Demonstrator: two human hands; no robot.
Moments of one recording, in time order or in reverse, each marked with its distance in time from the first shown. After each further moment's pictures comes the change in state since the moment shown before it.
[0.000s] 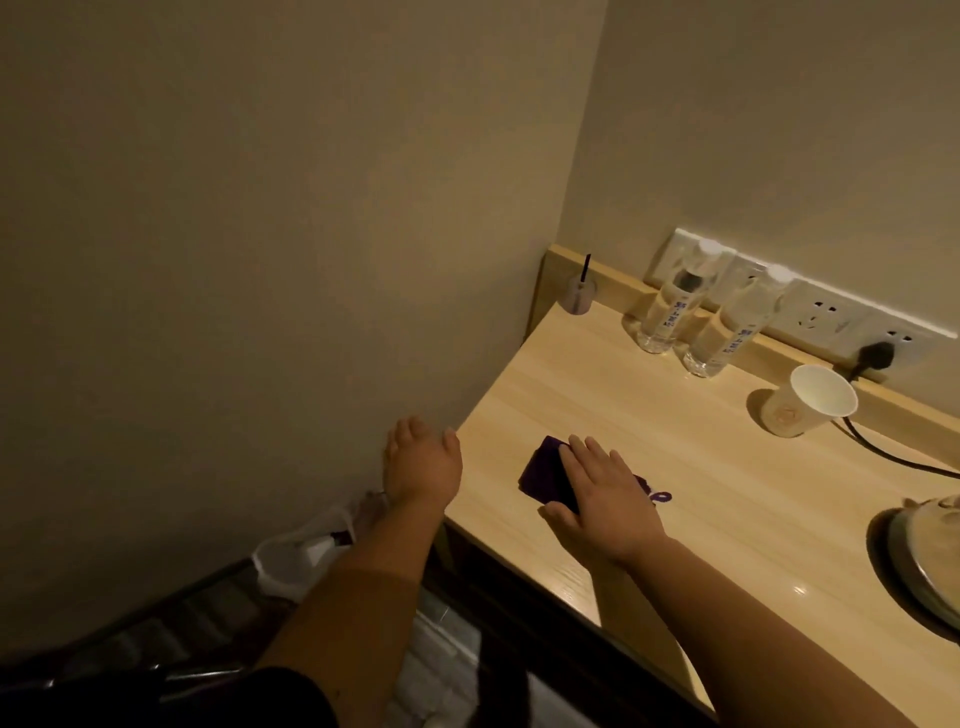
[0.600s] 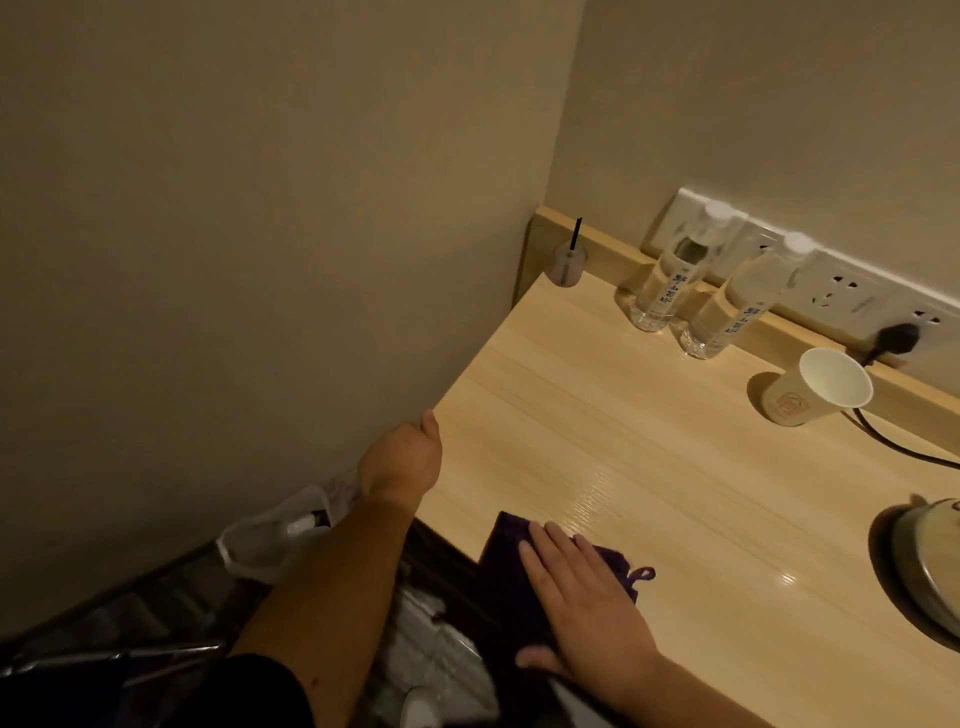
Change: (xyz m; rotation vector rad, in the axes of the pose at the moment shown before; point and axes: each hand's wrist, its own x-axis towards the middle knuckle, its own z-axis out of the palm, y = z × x) left_hand 0.021 0.011 0.033 0.122 -0.062 -0.014; right_hand -0.071 -0.003 0.064 -0.079 -0.079 -0.280
